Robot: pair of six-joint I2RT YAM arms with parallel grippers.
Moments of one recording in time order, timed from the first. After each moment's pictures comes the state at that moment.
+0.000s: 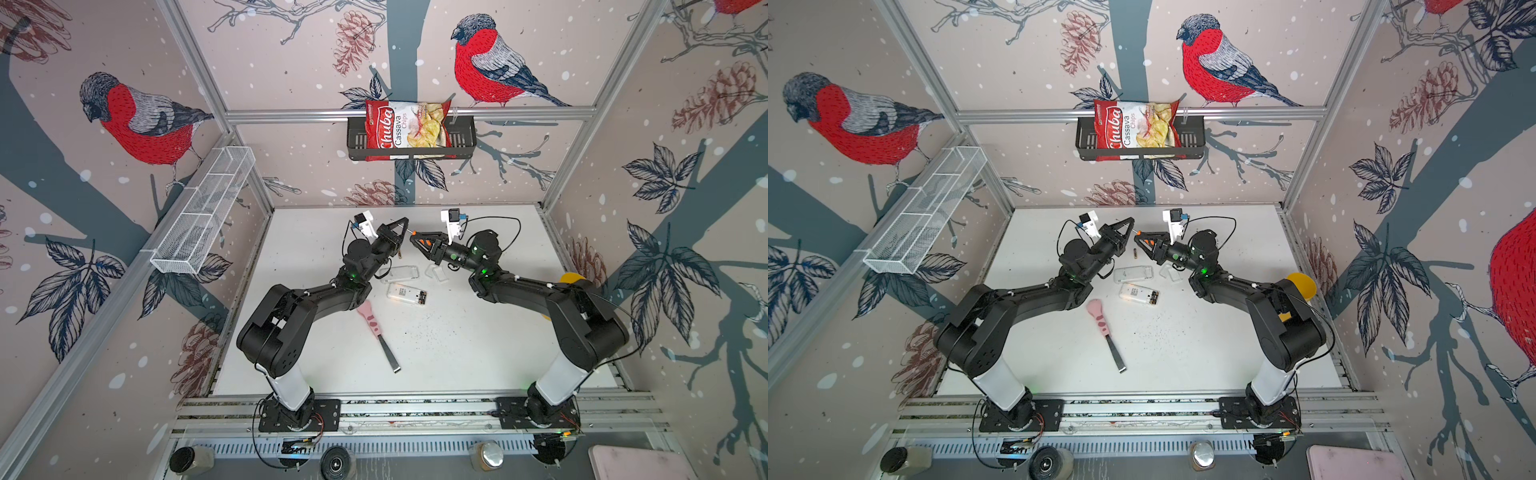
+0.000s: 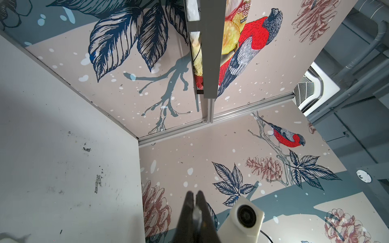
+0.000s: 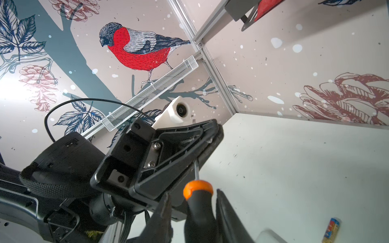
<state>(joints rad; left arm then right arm) -0.54 1.71 0.88 1.03 0.16 -1.36 0.54 1.71 0.90 0.93 -0.67 0.61</state>
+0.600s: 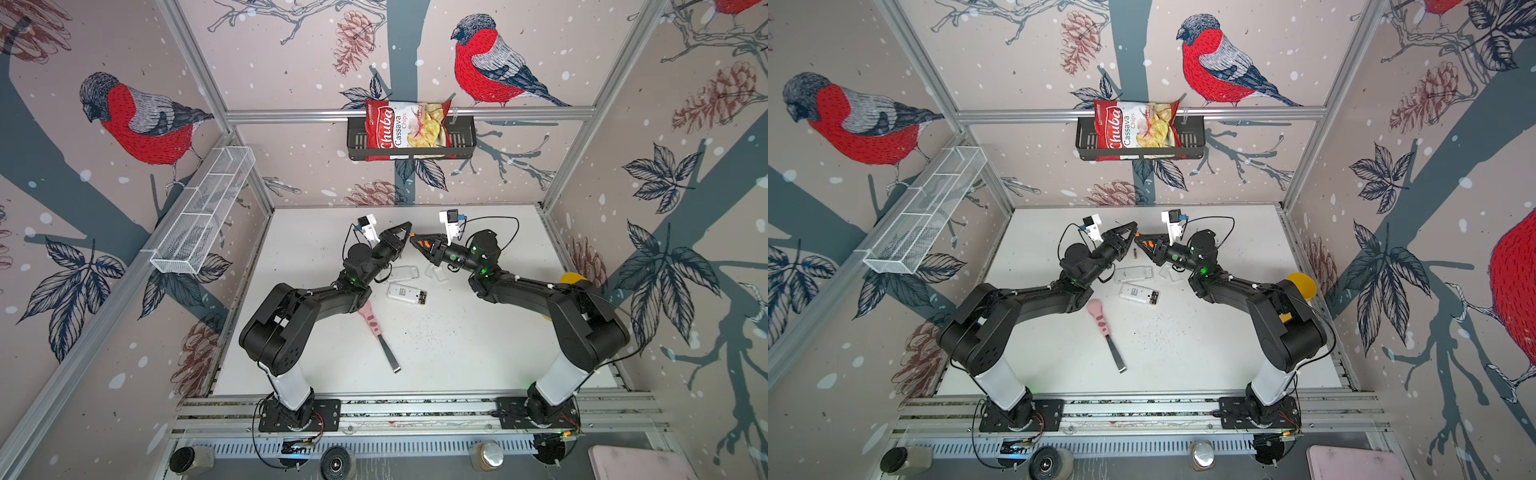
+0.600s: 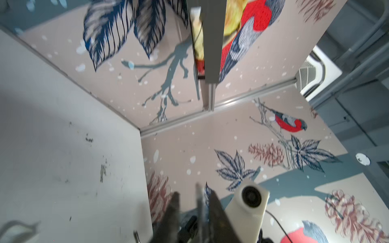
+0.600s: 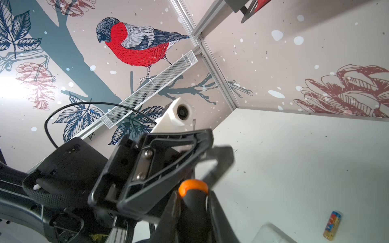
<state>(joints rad) -0.55 1.72 0.85 1.06 0.25 -1.31 0.54 1.69 0.90 0.89 -0.68 0.60</state>
